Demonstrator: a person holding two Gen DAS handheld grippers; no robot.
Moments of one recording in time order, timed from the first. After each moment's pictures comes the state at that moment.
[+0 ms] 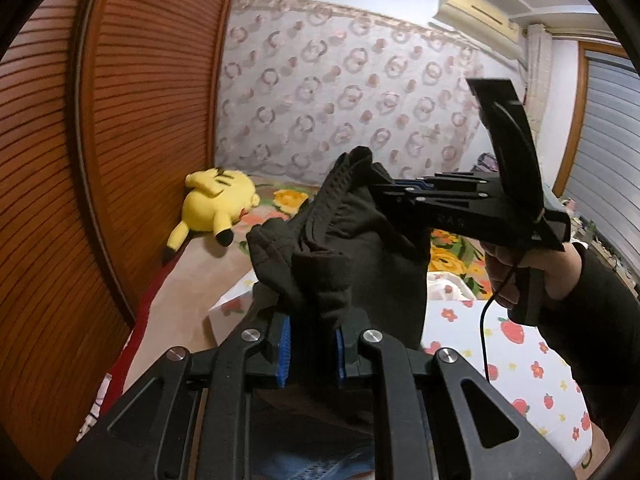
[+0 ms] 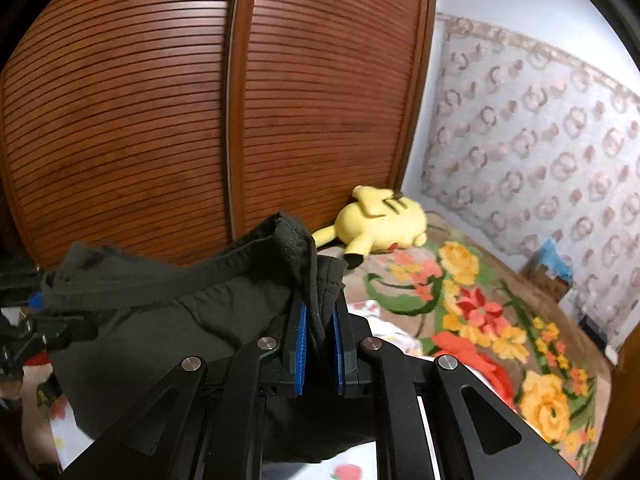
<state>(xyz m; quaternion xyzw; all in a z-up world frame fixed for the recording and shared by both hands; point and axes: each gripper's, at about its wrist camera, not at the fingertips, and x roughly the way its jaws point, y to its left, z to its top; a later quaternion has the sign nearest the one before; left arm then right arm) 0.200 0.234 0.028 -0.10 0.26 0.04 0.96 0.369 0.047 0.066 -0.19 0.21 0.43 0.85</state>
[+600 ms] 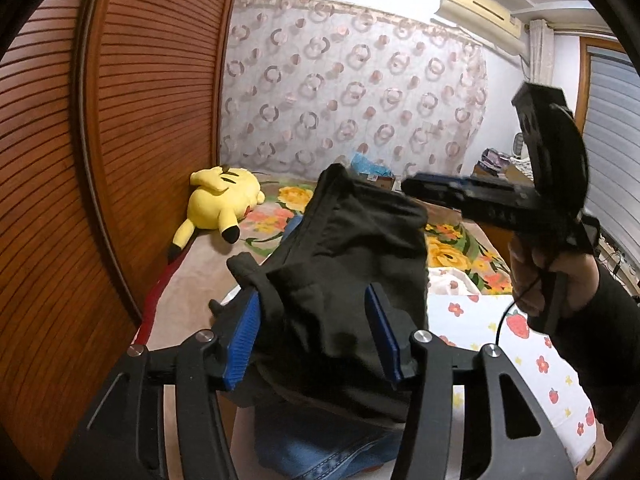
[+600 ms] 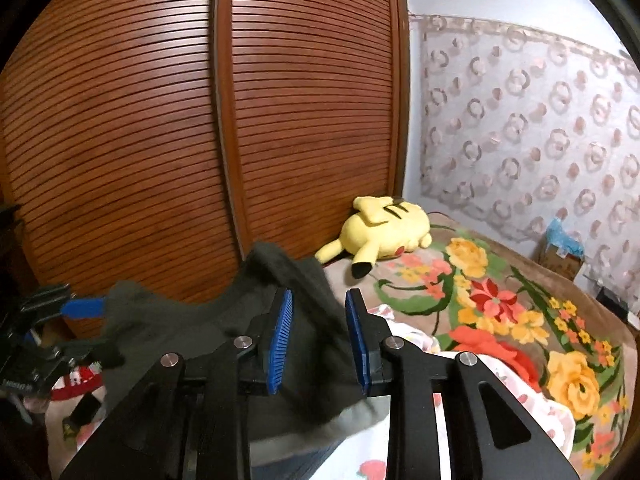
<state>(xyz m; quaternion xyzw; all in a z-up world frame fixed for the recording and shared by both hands) 0.202 0.234 0.036 -0.09 0.27 0.04 0.96 0.350 0.004 0.069 -0.14 0.21 0.42 0.87</state>
